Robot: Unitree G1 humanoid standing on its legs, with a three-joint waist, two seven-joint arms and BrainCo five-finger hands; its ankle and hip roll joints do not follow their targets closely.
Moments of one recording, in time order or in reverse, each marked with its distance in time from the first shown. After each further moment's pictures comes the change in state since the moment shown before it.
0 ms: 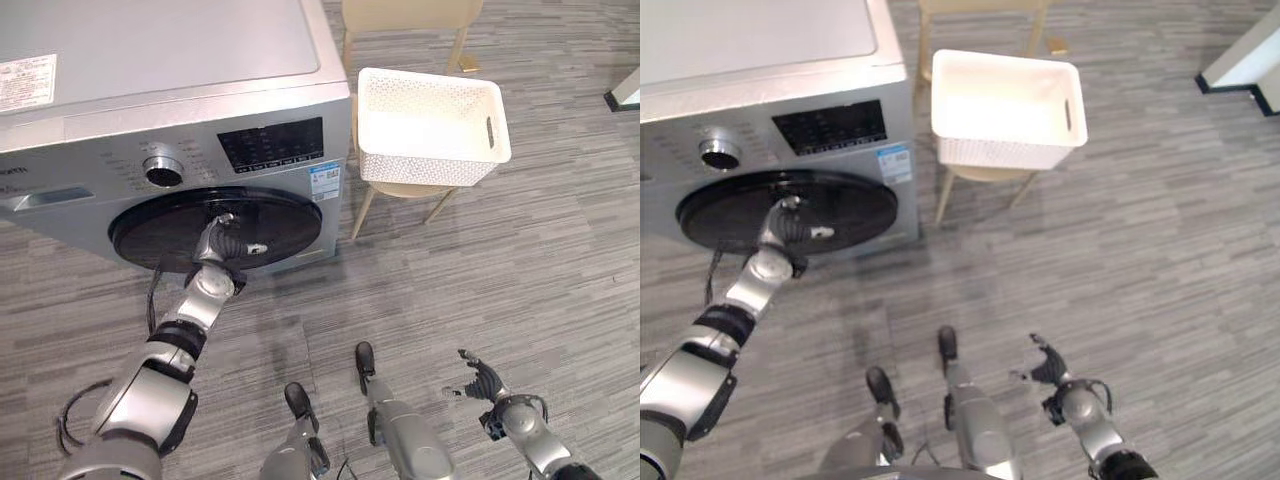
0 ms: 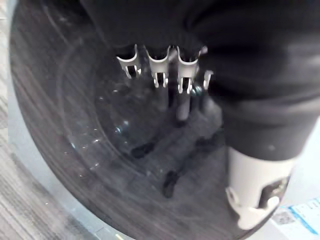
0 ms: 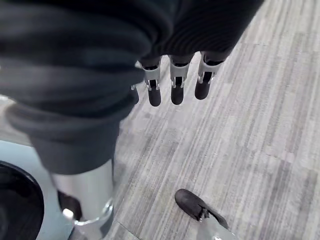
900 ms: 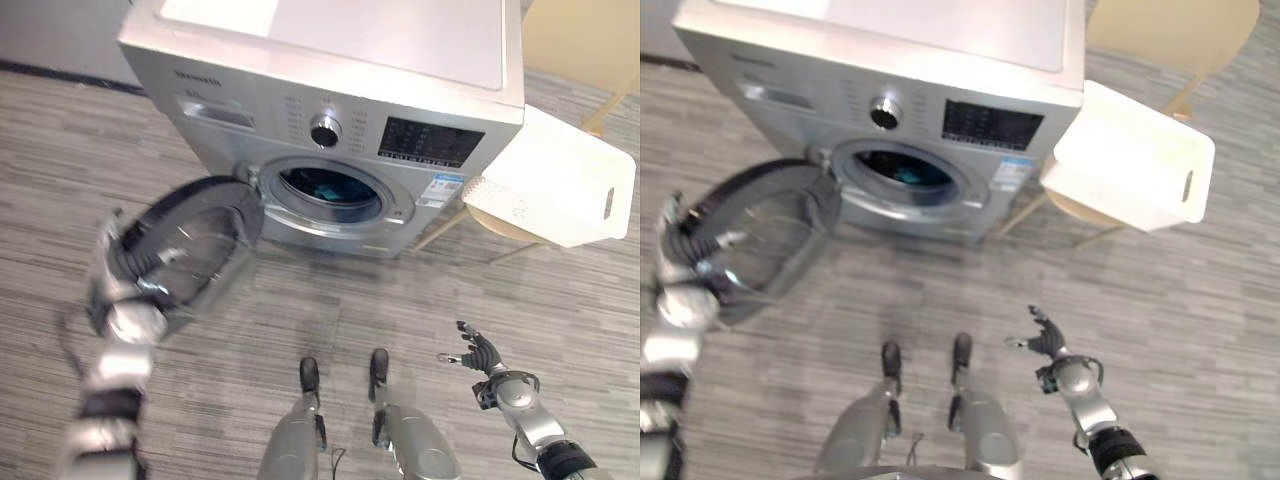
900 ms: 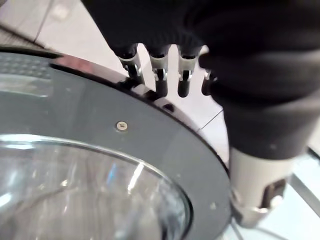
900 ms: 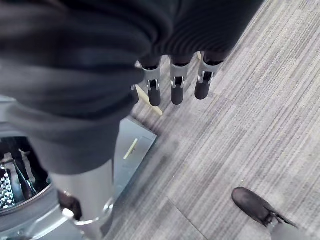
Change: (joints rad) left arm 0.445 -0.030 0.429 -0.423 0.075 -0.048 0.082; right arm -0.046 0.046 -0.094 0.036 0.074 -0.018 0.019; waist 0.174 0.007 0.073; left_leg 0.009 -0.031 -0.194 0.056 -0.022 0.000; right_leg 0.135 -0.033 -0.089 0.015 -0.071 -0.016
